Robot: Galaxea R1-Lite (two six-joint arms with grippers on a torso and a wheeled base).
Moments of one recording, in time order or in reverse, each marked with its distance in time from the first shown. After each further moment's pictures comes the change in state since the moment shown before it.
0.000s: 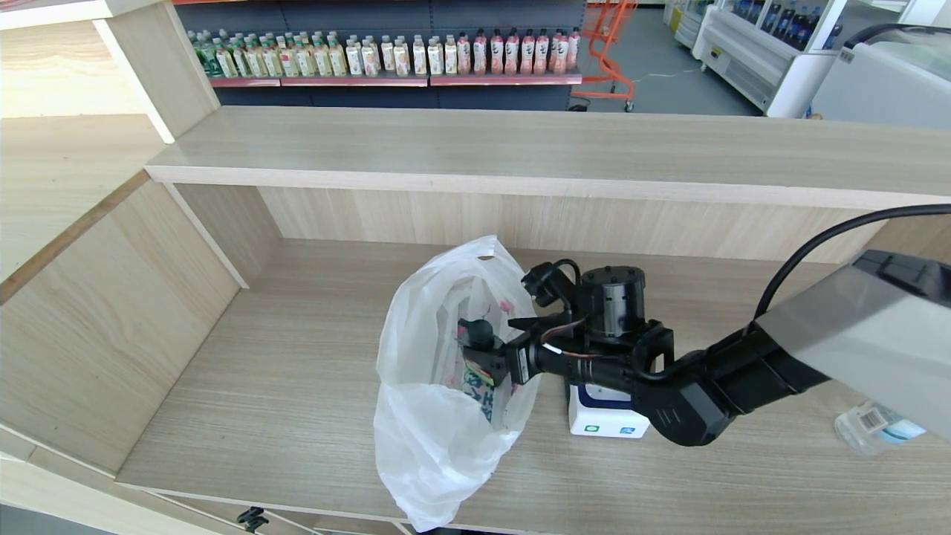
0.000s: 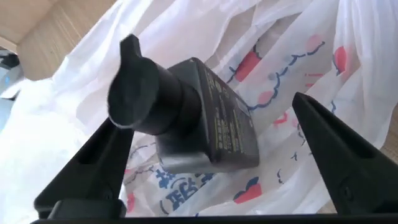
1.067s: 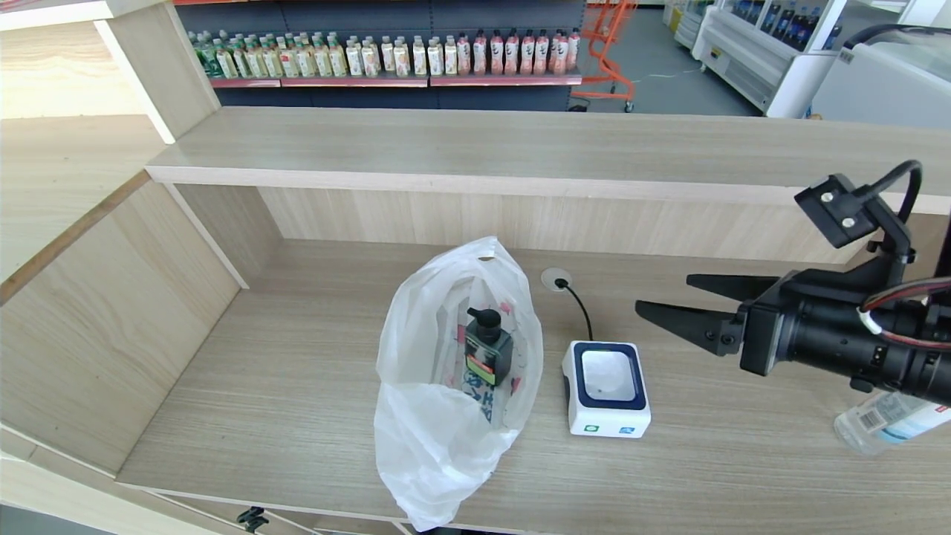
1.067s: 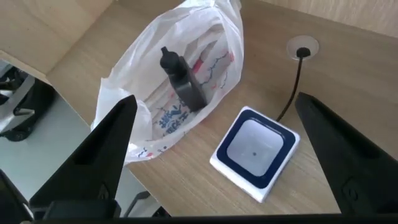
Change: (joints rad) left arm 0.000 0.000 0.000 0.000 0.000 0.000; right arm -0.187 -0.789 0.370 0.332 -0.011 -0.017
